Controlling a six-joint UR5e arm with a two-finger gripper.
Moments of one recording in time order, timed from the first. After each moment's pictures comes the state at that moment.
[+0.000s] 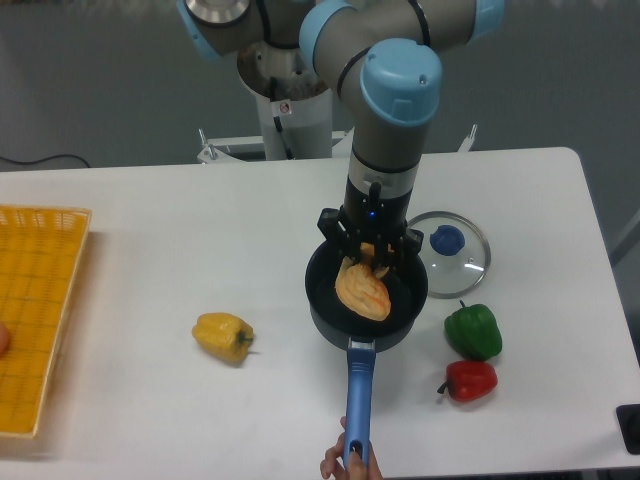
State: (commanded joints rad) arm 2.53 -1.82 -1.53 -1.21 1.39 0.74
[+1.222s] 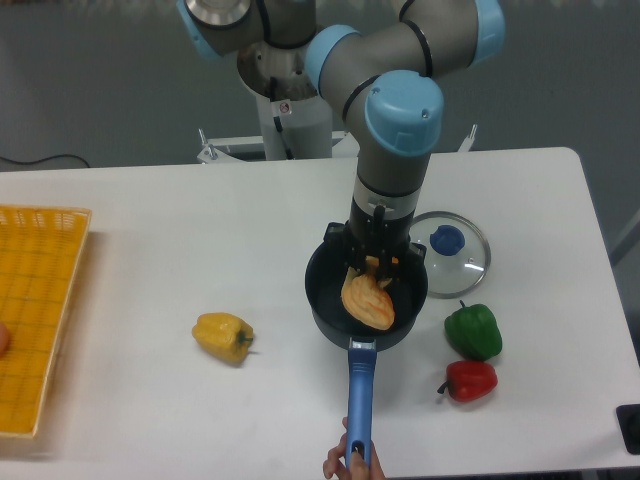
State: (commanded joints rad) arm 2.53 -1.84 -1.56 -1.20 1.45 0.75
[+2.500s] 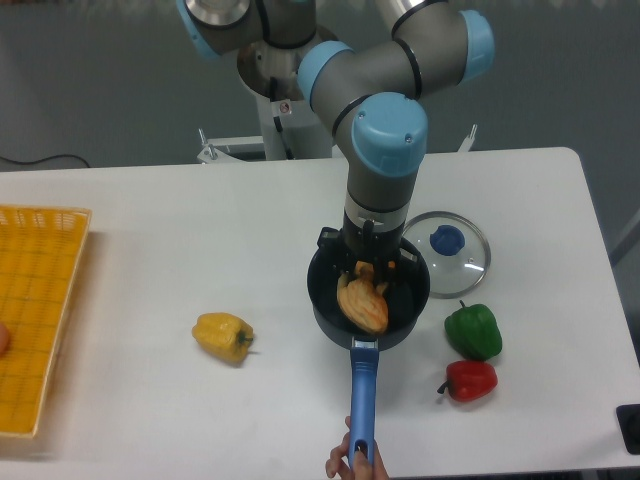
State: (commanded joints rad) arm 2.51 -1.86 -1.57 -1.19 1.47 0.75
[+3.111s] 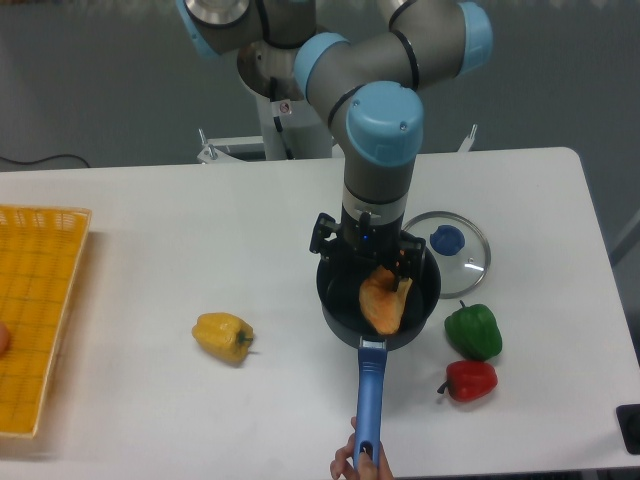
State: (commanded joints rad) arm 2.49 -1.83 -1.56 -1.19 1.48 0.75
